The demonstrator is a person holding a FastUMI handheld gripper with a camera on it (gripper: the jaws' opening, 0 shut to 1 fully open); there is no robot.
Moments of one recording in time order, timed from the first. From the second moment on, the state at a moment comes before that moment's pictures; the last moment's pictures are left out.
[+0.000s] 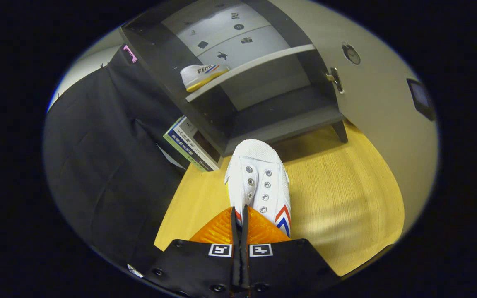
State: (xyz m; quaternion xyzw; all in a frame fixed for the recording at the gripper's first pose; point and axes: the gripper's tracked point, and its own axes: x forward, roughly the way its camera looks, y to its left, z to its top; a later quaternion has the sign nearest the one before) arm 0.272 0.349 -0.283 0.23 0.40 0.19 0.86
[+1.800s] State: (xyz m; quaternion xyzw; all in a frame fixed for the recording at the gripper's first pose) arm 0.616 0.343 -0.122 0.23 0.21 0.14 0.94
